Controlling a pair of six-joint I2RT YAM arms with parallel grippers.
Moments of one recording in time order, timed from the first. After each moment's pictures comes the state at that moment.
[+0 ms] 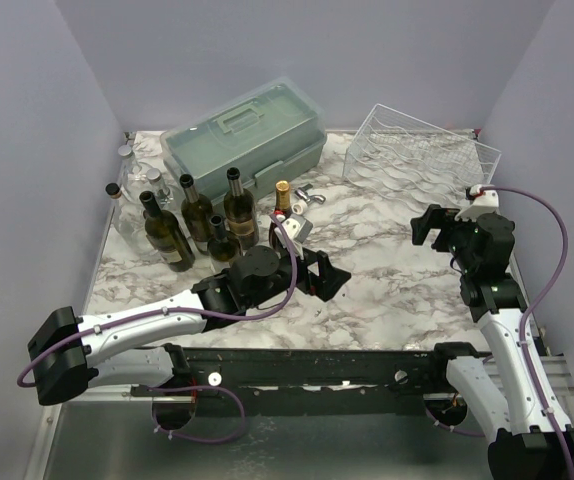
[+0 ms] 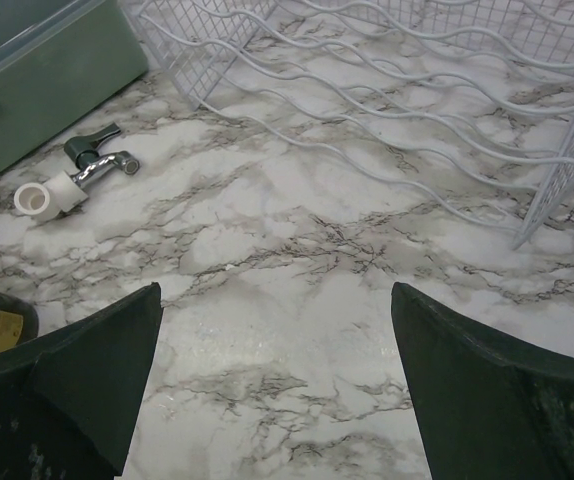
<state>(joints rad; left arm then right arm) -1.10 1.11 0.73 0.23 -0.13 -0.52 0.01 0.73 0.66 -0.23 -0.07 0.16</state>
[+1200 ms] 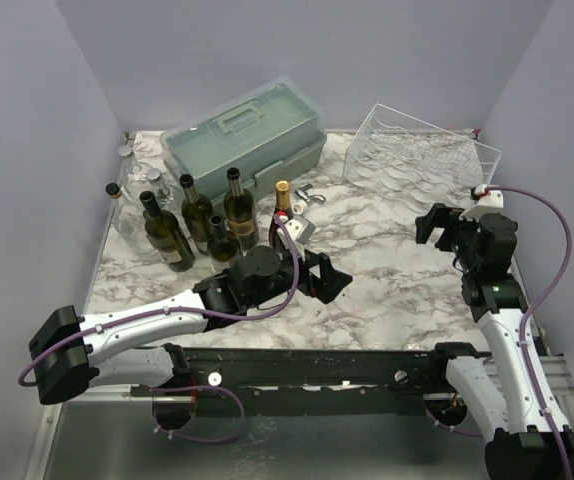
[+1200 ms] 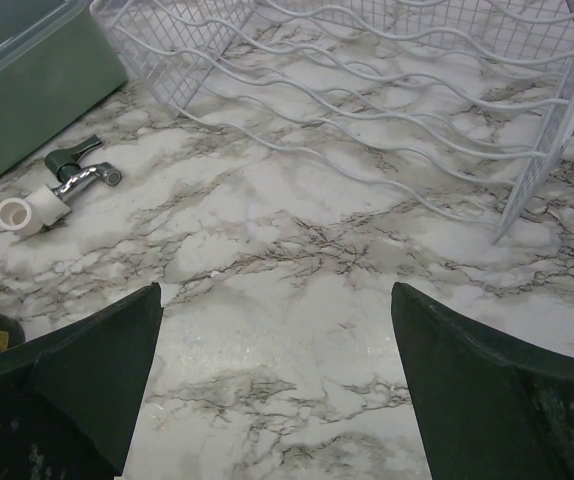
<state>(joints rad) -1.10 1.12 0.73 0.23 -0.09 -0.52 -0.01 0.73 0.66 -0.23 -0.05 0.16</state>
